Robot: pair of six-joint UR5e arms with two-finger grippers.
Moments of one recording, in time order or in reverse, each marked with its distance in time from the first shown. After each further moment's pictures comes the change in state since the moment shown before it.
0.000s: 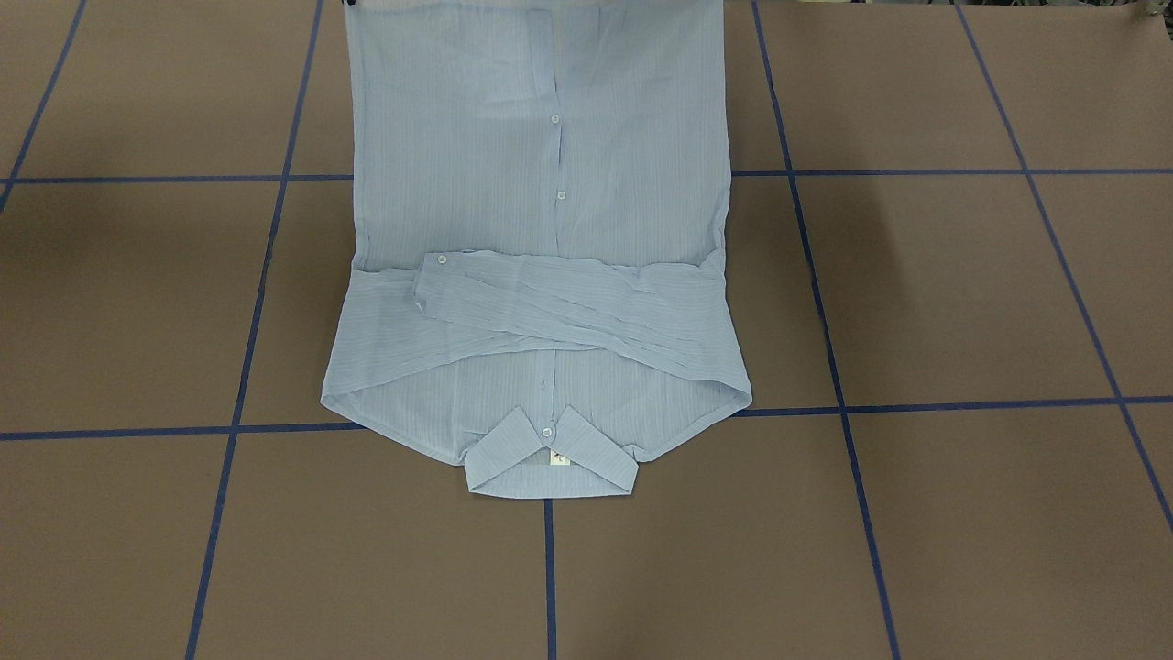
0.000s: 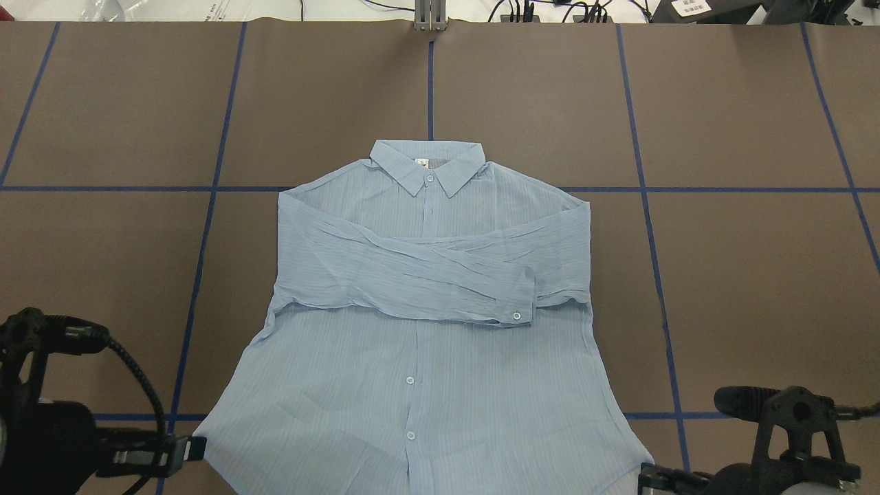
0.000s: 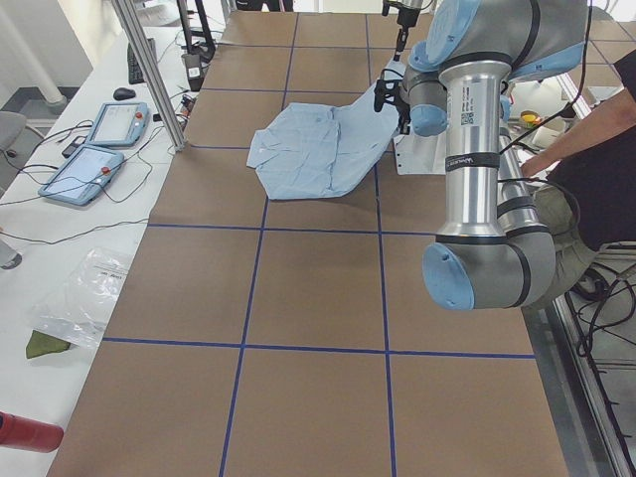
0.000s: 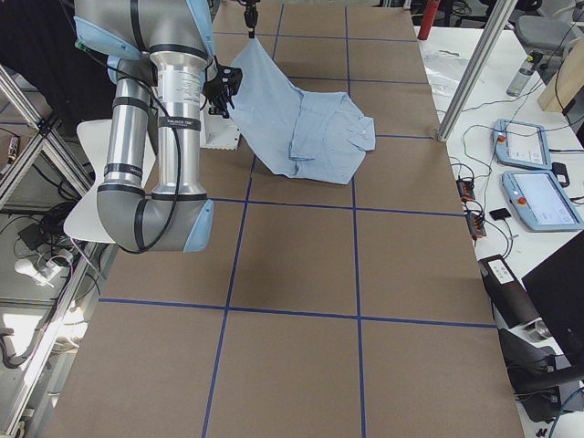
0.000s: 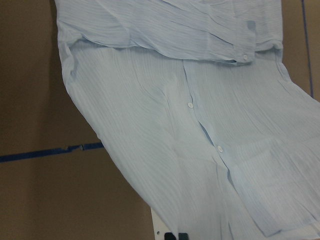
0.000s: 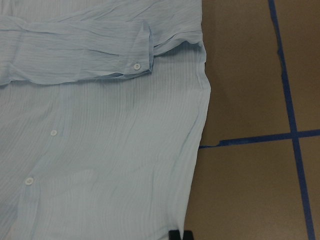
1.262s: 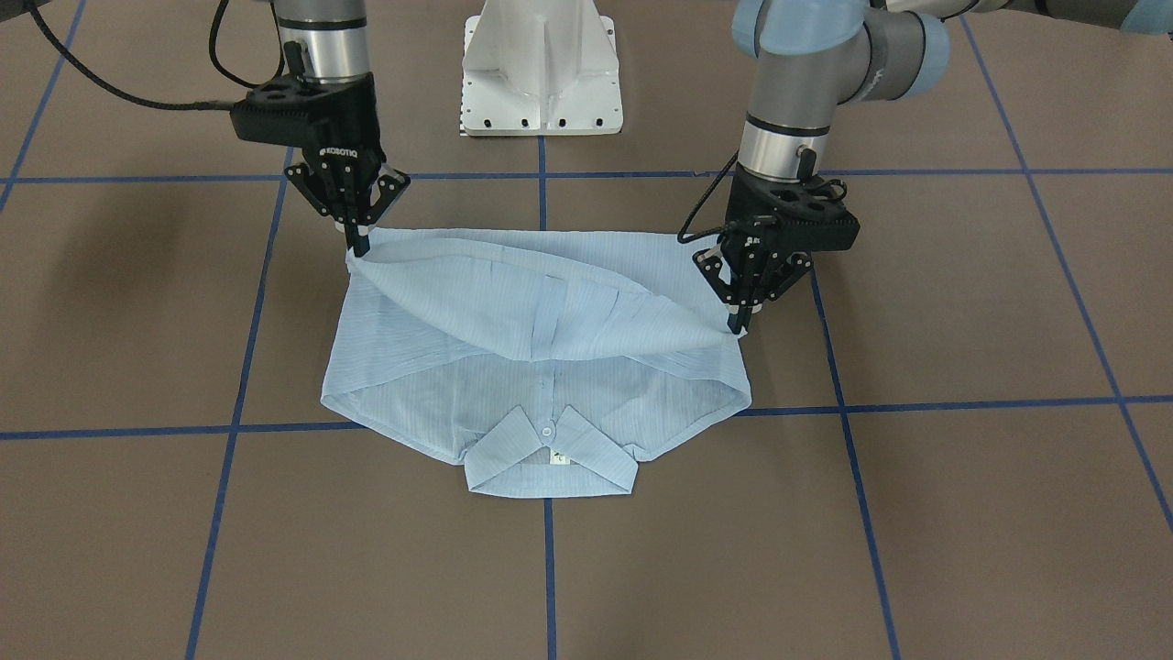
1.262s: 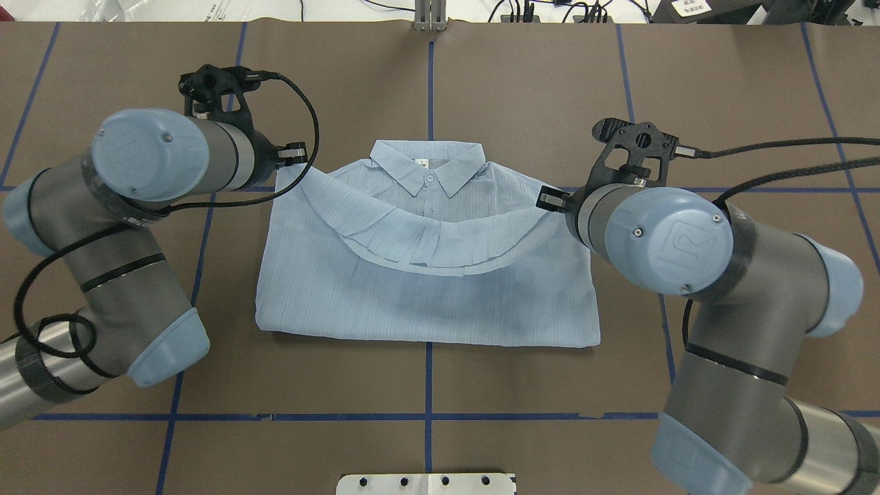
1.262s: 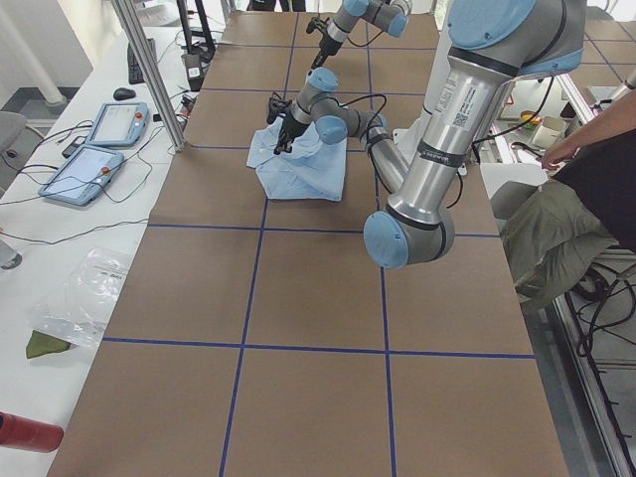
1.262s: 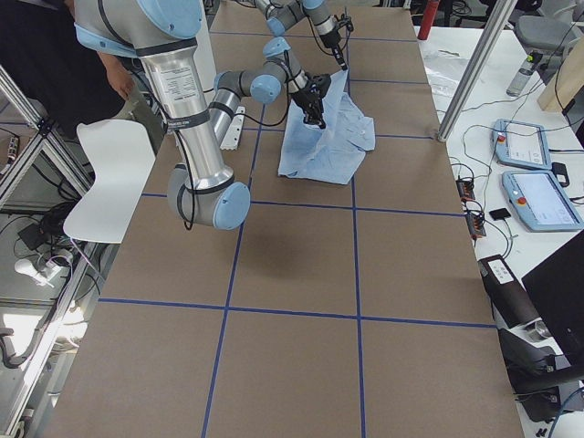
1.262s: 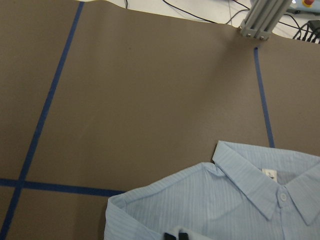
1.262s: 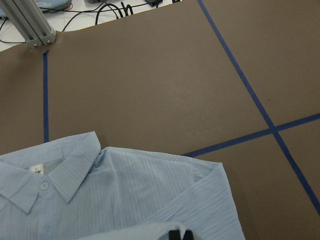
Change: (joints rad) left arm -0.419 -0.550 0.784 -0.036 0.188 0.129; right arm 0.615 0.448 -0.642 0.110 0.081 -0.267
